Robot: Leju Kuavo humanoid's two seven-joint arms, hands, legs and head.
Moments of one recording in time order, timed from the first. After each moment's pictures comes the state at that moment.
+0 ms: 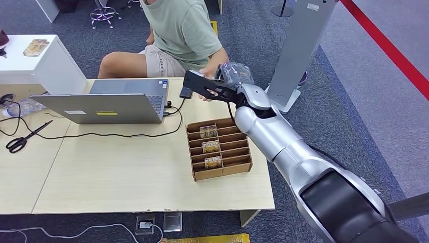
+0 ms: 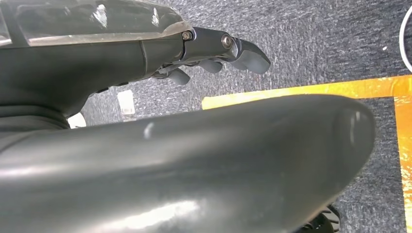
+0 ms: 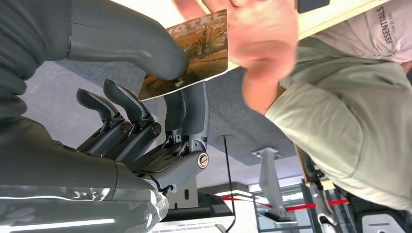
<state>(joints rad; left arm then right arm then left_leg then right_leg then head) -0.10 0.13 -1.00 -0.21 0.99 0.18 0.03 -1.04 0.14 0.85 -0.67 0.77 -0.13 0.31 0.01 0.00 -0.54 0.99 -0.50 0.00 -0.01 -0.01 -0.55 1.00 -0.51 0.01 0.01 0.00</state>
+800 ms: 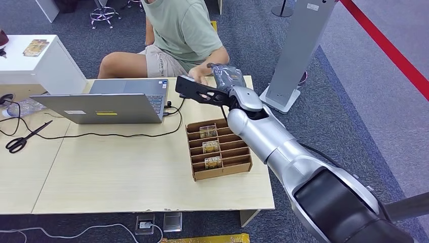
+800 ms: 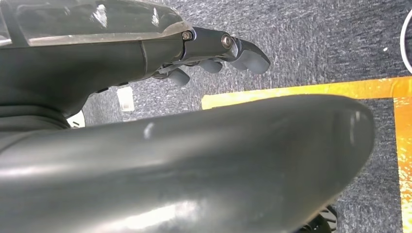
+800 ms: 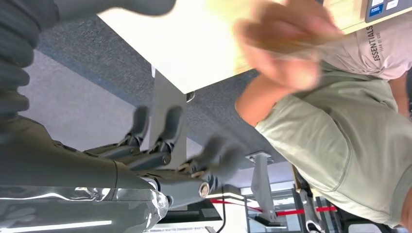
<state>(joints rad) -0.10 0.13 -1.00 -0.21 1.00 0.17 0.03 -1.05 0.18 0.89 -0.60 0.76 -0.14 0.29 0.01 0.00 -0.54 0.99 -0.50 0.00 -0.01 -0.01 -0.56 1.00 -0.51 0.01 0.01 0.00</state>
